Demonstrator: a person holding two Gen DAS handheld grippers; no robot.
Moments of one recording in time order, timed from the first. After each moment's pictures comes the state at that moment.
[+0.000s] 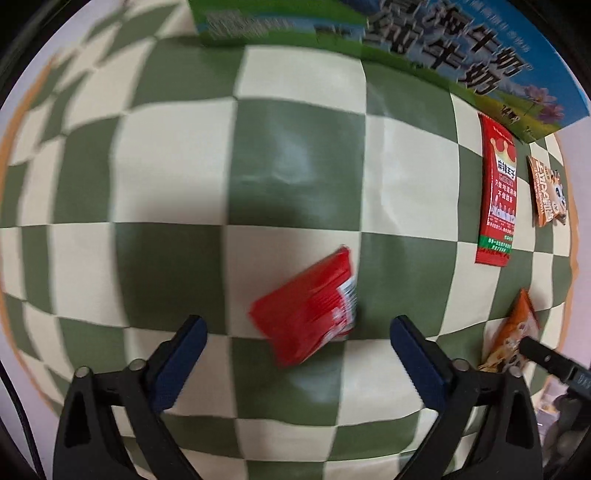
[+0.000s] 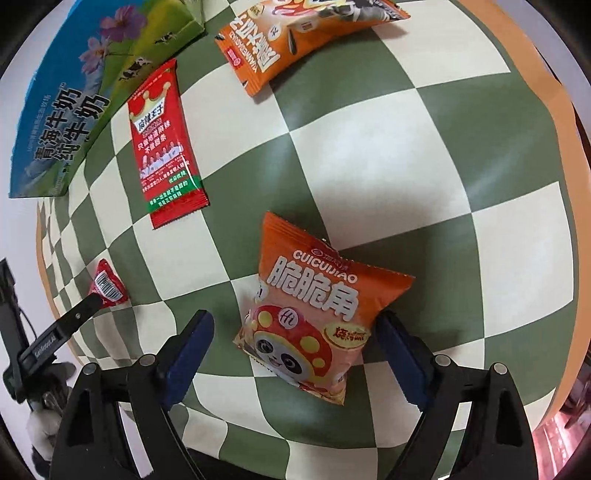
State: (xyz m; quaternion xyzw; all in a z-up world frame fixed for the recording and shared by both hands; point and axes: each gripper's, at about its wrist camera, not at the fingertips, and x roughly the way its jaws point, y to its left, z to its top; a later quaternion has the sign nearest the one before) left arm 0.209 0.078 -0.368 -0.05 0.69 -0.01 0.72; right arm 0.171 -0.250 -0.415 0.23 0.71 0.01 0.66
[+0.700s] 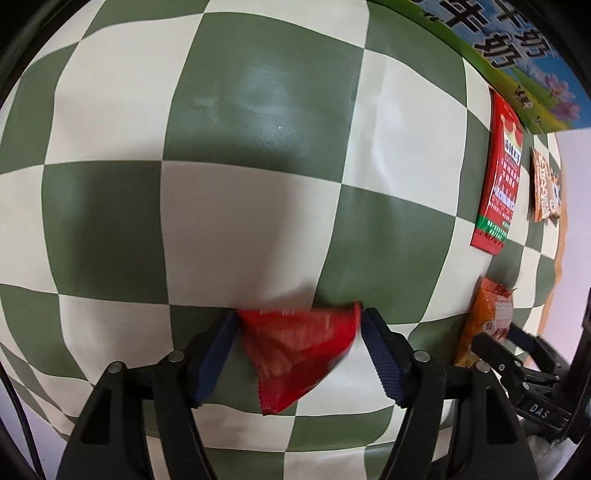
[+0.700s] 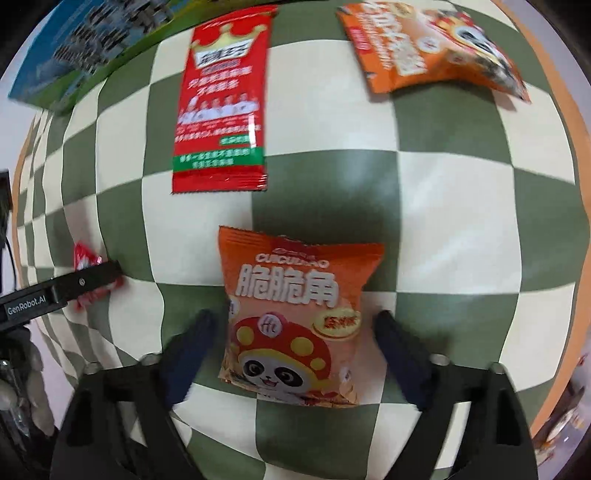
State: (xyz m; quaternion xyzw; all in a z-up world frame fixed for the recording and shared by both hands) left arm 0.187 0.092 -0.401 -0.13 0.73 -0.03 0.67; right arm 0.193 -0.184 -0.418 0.08 0.72 0.06 0.68
